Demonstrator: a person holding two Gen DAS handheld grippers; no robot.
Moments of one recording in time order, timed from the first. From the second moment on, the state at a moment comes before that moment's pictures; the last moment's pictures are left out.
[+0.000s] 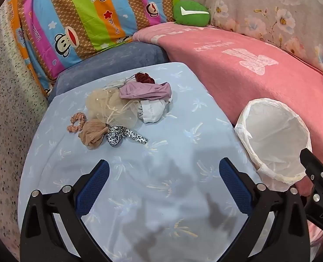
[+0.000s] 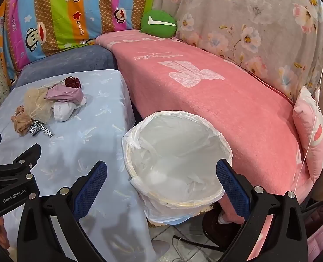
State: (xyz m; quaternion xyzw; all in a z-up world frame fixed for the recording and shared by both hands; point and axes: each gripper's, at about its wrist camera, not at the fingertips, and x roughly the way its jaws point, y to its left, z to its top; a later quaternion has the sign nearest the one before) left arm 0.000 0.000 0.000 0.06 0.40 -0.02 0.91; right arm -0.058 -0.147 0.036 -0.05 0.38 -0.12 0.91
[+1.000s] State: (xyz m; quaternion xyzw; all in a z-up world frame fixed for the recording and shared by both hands) left arm 0.002 -0.019 0.007 0.06 0.40 -0.02 0.91; right arm -0.057 -0.169 0.040 -0.05 0.38 -0.12 0.91
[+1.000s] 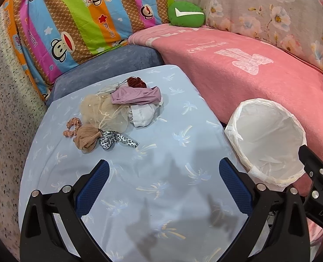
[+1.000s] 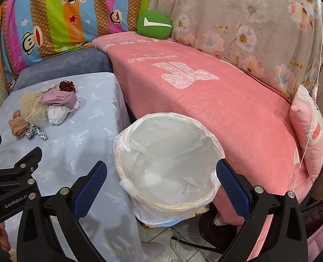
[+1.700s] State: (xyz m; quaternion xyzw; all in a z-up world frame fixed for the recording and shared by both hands) left arm -0.002 -0.024 0.011 0.07 0.40 -0.02 0.92; right arm -0.062 -0.171 0.046 -0.05 0.37 -0.13 0.92
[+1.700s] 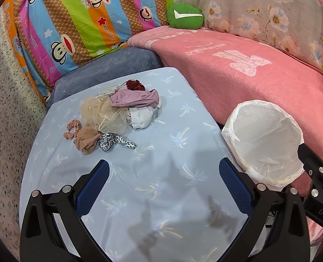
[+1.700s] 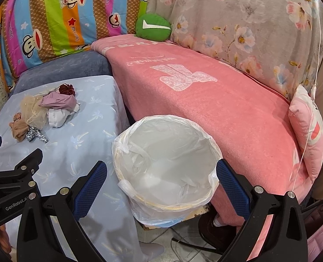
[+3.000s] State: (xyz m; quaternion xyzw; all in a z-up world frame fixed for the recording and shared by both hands) left arm -0.003 -0.033 0.015 0.07 0.40 -0.02 0.92; right arm -0.063 -0.176 0.046 -0.04 0.37 -0.13 0.92
